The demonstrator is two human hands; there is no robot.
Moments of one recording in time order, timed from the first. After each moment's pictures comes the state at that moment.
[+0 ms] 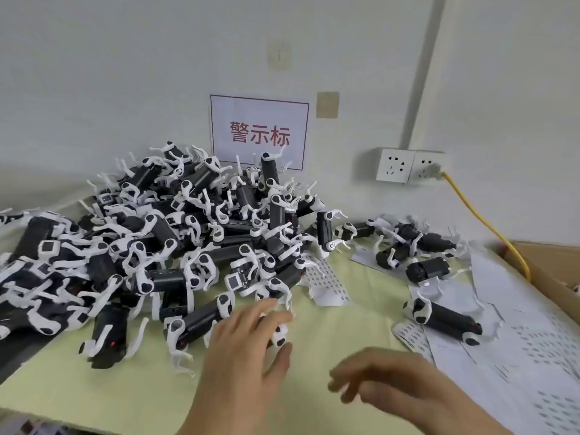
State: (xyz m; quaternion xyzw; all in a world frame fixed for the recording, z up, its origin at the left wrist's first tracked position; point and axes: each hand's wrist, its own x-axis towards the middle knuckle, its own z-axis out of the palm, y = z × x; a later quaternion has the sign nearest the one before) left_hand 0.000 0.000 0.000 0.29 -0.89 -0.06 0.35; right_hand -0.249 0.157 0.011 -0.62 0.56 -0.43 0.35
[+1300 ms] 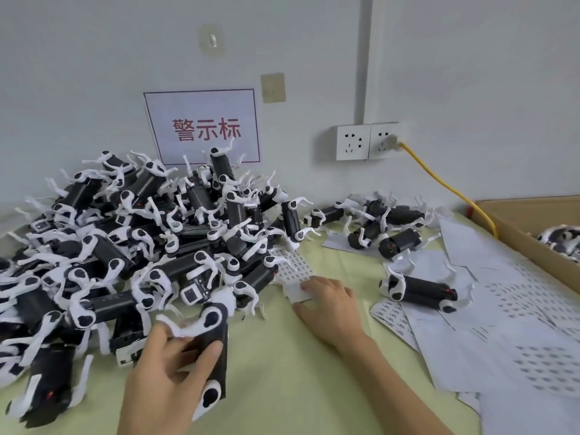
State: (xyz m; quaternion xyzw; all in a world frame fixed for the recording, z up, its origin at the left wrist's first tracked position) left_hand 0.011 -0.026 -0.025 0.42 -0.68 -0.38 0.47; right_hand -0.254 -0.007 -0.062 -0.48 0.83 -0.28 0.04
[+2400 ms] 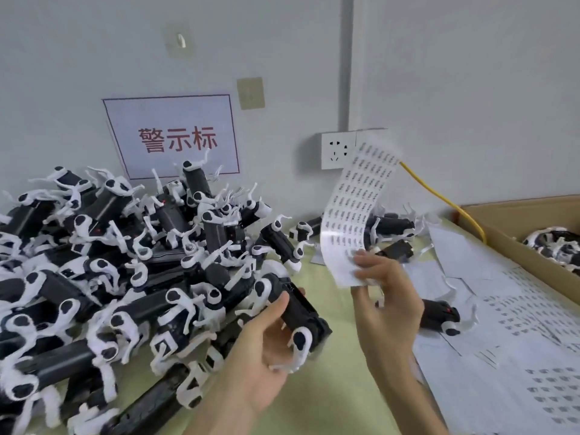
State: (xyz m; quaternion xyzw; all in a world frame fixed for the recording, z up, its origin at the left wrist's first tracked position) left_hand -0.125 -0.052 0.007 0.21 -0.30 -0.89 0.25; right_hand -0.267 0.032 -0.005 -0.34 0.55 -0.74 -0.19
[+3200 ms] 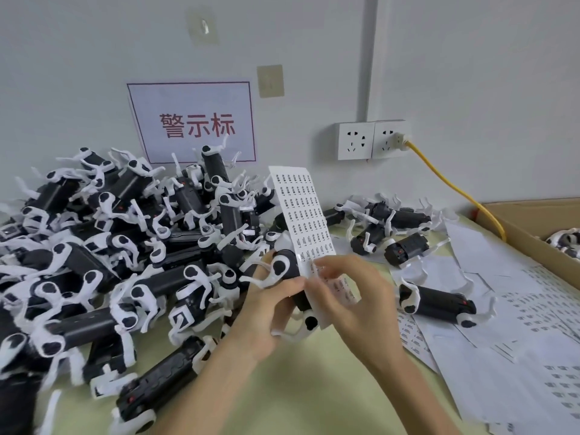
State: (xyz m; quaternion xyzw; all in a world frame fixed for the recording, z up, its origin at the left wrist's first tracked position) left_hand -0.135 -0.087 -0.005 0.12 -0.47 -0.82 0.29; right_hand -0.243 0.027 -0.004 -0.50 0.61 -0.61 -0.11
